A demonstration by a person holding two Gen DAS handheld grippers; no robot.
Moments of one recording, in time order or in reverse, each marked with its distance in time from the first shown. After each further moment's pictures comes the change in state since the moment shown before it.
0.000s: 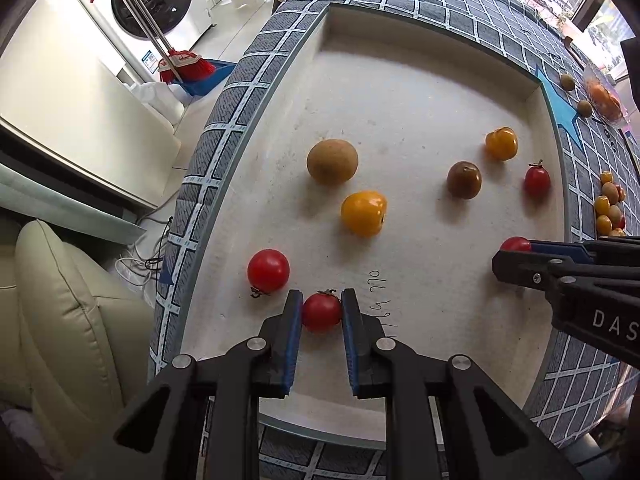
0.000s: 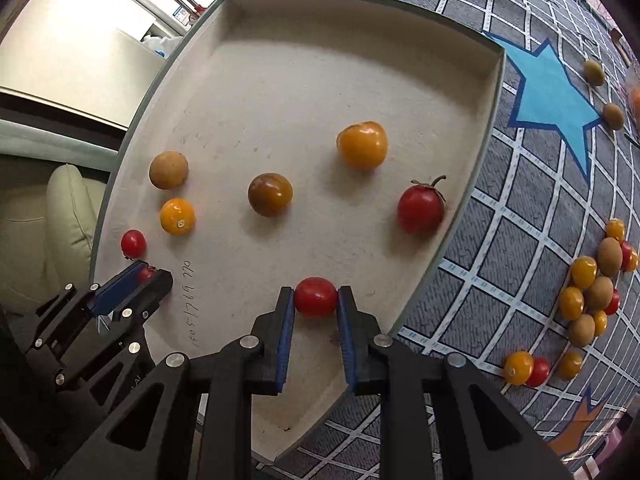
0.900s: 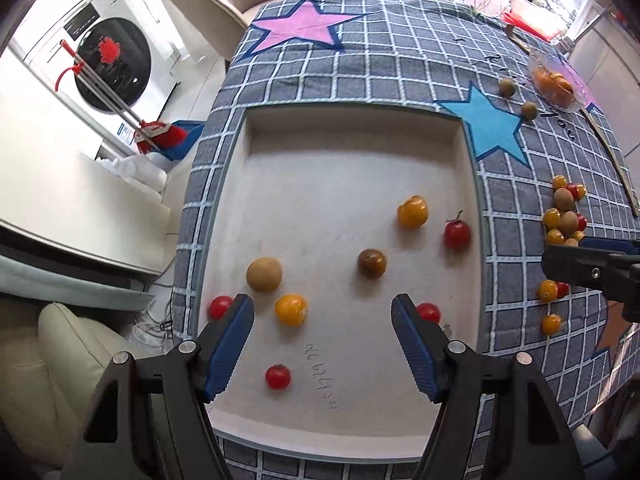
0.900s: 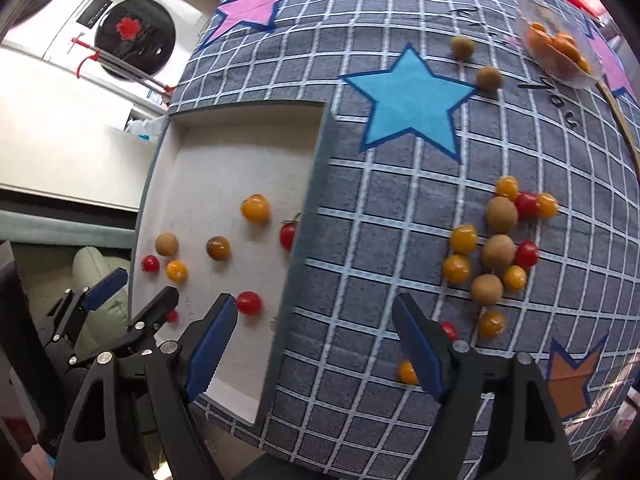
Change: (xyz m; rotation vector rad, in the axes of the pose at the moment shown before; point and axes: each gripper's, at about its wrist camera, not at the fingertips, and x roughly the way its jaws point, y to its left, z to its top) left arm -0.058 -0.061 0.047 0.217 -0.102 0.007; right arm -0.087 -0.092 -0.029 0.263 -0.154 0.067
